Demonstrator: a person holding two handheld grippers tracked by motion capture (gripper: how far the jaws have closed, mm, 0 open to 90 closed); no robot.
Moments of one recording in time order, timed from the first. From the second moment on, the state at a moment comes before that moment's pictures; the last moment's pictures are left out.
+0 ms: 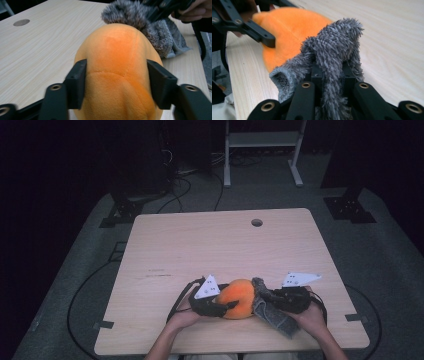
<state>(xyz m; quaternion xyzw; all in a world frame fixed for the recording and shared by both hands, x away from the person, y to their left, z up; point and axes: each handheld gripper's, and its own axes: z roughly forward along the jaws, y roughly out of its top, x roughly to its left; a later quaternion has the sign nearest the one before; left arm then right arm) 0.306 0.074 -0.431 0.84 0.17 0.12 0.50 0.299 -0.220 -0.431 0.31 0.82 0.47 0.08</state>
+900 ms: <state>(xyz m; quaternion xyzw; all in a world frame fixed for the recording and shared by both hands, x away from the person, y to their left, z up) 0.314 0.089 -0.431 0.85 0.17 0.11 0.49 0.294 -0.216 -0.431 0.30 0.85 0.43 0.11</state>
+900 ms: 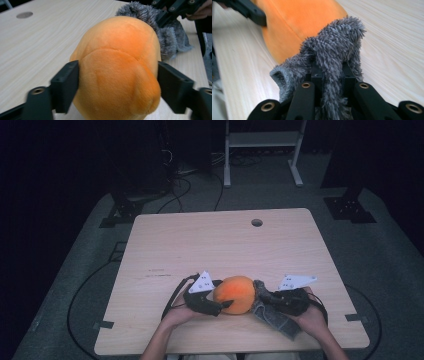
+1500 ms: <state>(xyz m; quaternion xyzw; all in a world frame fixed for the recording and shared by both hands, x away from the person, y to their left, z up) 0.311 0.087 -0.432 0.85 0.16 0.12 0.49 0.297 -0.223 -0.426 0.30 0.84 0.44 0.12</state>
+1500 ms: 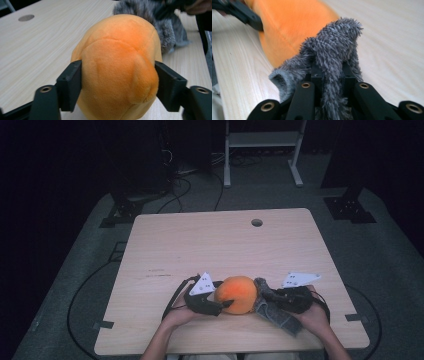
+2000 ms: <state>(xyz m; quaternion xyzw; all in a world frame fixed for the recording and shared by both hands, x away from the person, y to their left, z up) 0.298 0.075 -0.432 0.86 0.10 0.16 0.48 0.278 -0.165 -0.387 0.21 0.86 0.45 0.14</state>
